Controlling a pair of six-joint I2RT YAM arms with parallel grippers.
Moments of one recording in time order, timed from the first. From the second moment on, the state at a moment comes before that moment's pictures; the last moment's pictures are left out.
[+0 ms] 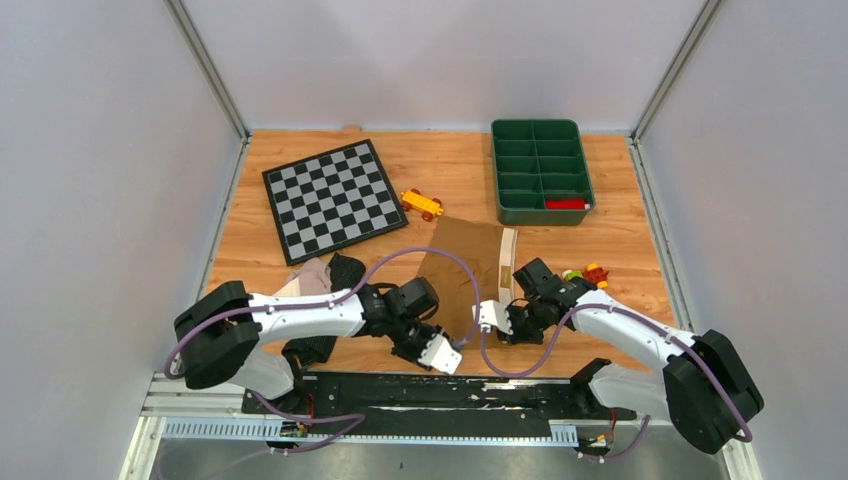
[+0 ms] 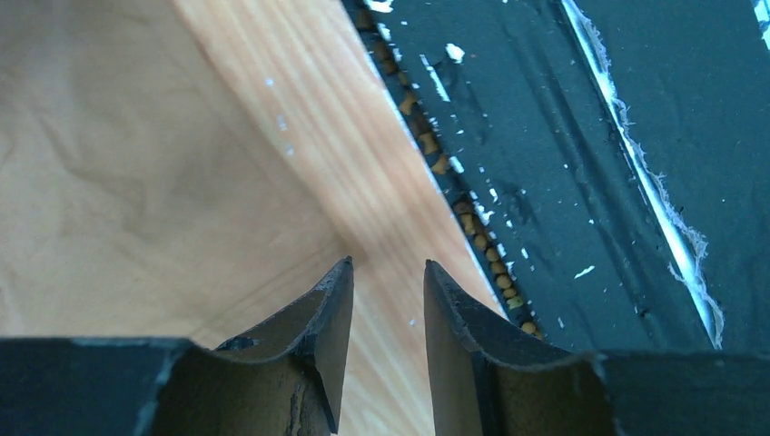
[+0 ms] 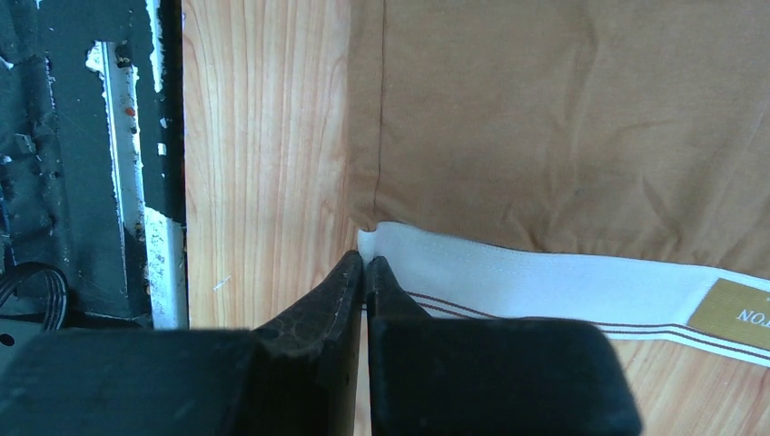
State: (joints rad) left arm -1.09 1.43 0.77 -0.46 0.50 0.92; right arm 0.61 1.14 0.52 -0.68 -0.48 -1.03
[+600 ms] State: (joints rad) left arm -1.14 1.44 0.71 -0.35 0.36 0.82; right arm 0.61 1.14 0.52 -0.68 -0.48 -1.02
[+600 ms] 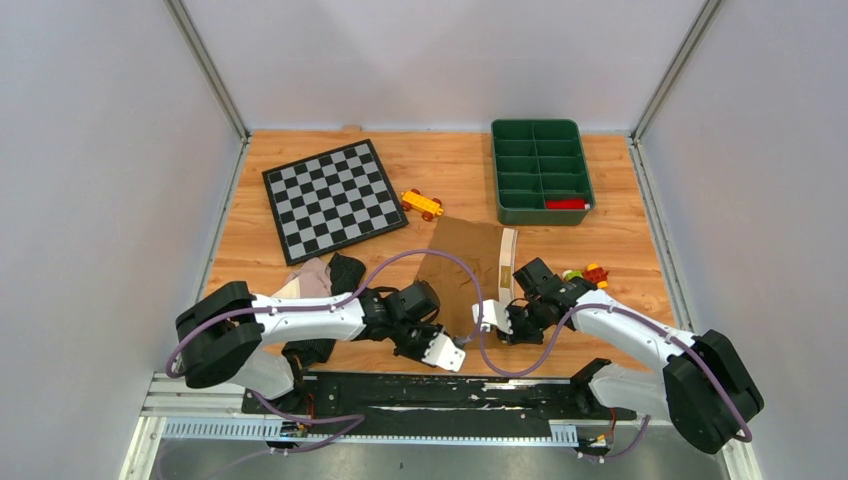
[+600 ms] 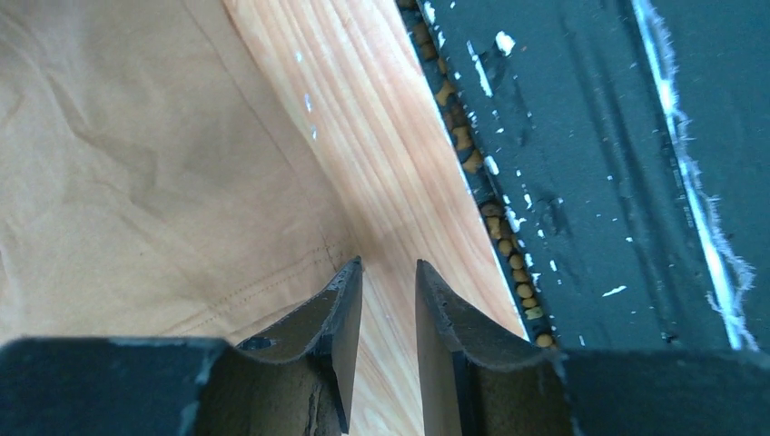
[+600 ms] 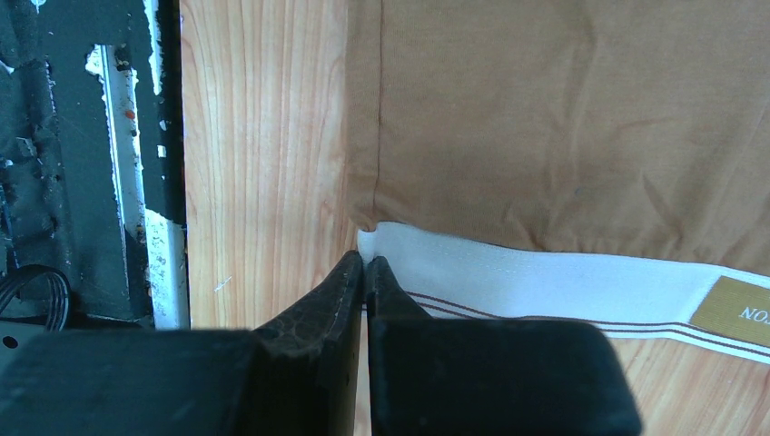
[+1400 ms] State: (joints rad) left arm -1.15 1.46 0.74 -0.31 0.35 0.79; right arm 0.61 1.14 0.52 -0.68 -0.48 -1.01
